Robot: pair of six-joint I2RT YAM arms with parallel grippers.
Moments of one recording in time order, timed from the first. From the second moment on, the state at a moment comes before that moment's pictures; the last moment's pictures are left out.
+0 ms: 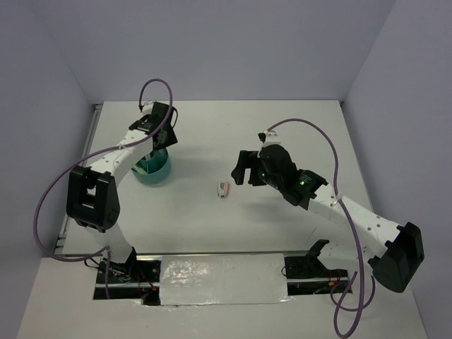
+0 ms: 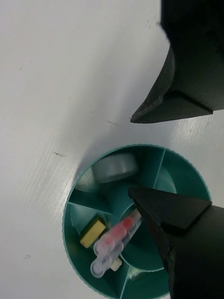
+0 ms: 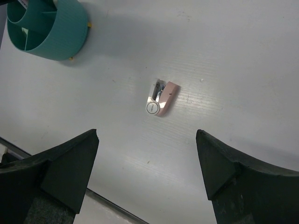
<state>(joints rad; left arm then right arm) -0.28 1.73 1.40 -0.61 -0.44 -0.61 0.74 1.12 0.92 -0.36 0.16 0.59</state>
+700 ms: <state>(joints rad) -0.28 1.20 1.29 -0.61 -0.22 -0.55 0.74 1.39 0.98 -0.43 0.23 0.63</state>
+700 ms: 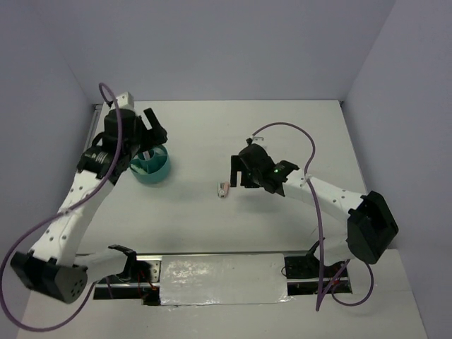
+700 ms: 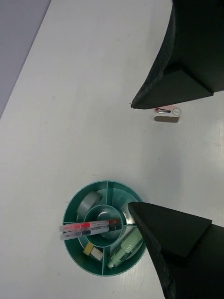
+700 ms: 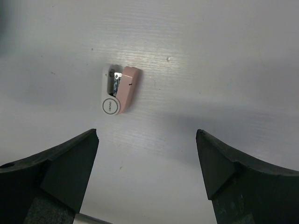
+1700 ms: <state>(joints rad) -0.32 0.55 0.79 -0.68 -0.10 -0.43 0.87 1.88 1.29 -0.49 0.34 0.78</state>
